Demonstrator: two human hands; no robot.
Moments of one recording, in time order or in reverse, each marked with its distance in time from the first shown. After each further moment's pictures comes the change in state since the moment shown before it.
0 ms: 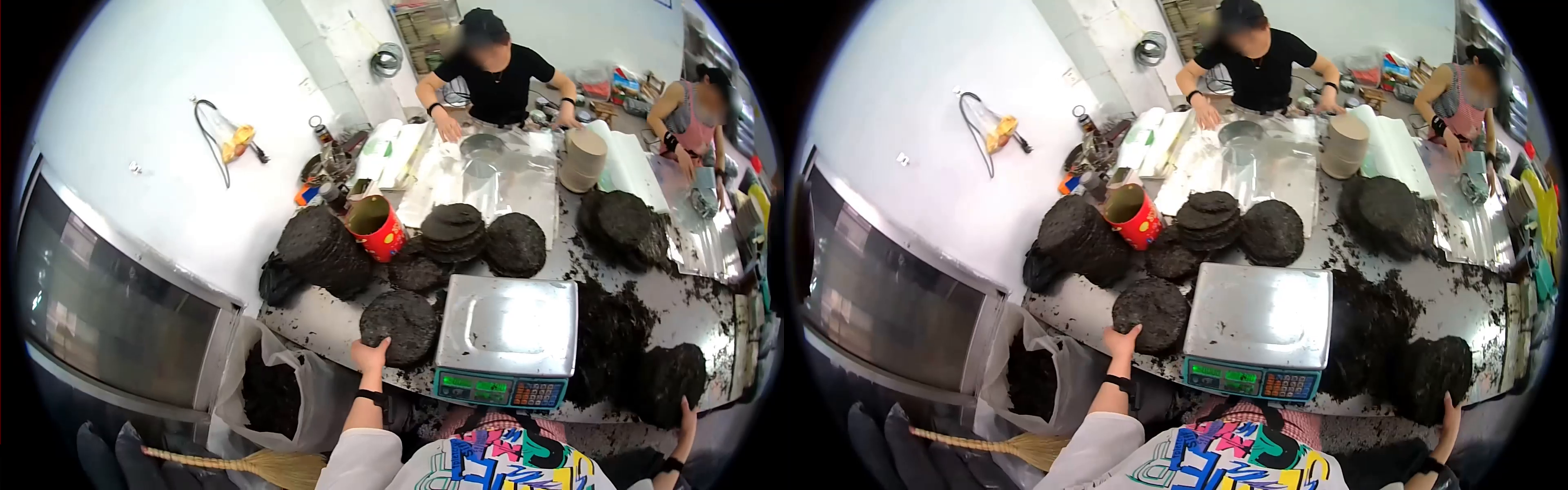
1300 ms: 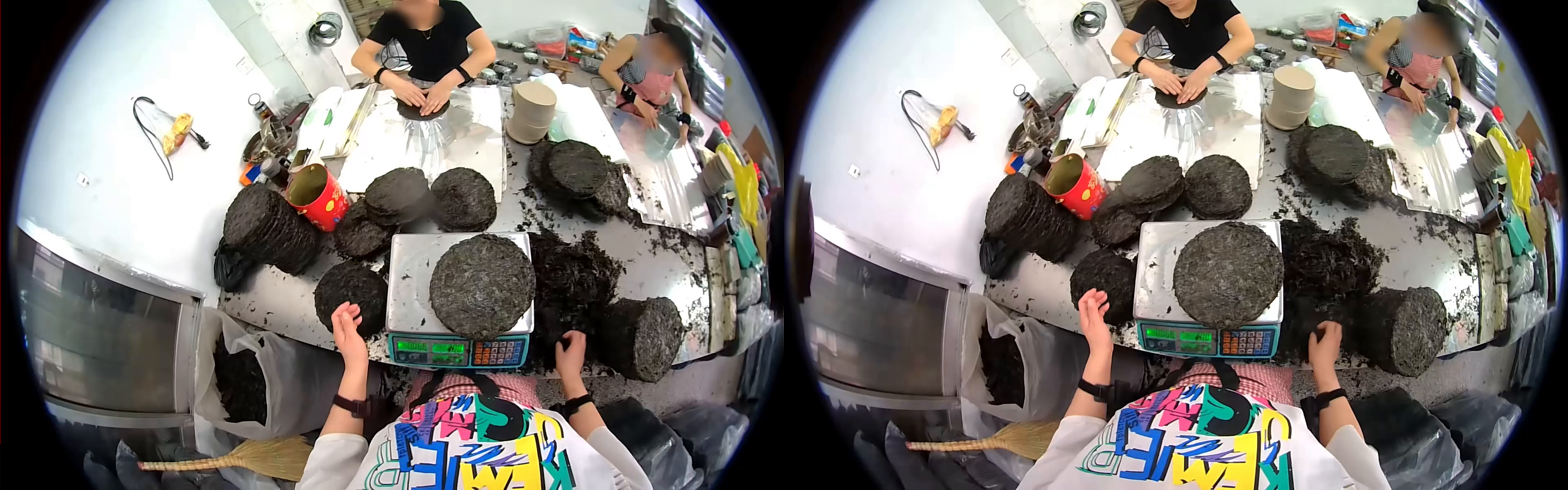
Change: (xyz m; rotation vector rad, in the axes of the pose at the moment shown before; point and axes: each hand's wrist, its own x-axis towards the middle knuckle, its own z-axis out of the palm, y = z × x) left_hand -0.107 0.044 0.021 -0.853 -0.143 0.405; right_hand -0.113 -0.065 0.281 -0.352 -0.050 -0.573
